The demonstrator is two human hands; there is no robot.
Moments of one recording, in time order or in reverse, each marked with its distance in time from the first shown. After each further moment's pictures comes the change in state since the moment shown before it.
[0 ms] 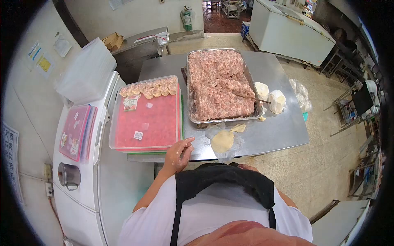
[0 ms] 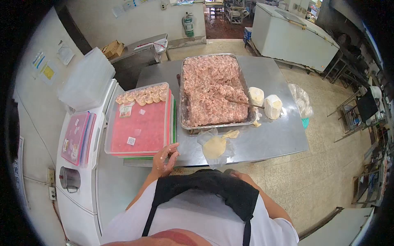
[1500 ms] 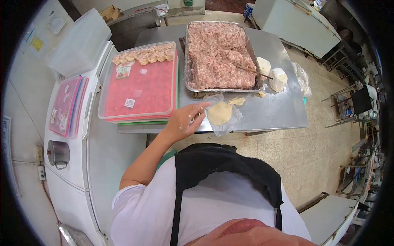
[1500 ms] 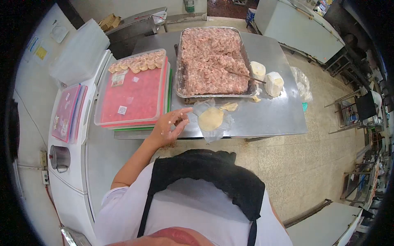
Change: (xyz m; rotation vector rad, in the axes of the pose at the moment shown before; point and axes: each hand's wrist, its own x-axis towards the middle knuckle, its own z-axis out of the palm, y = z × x) left_hand 0.024 0.018 0.015 -0.010 -0.220 0.120; right_hand -0.122 0.046 -0.011 -0.014 0.208 0.283
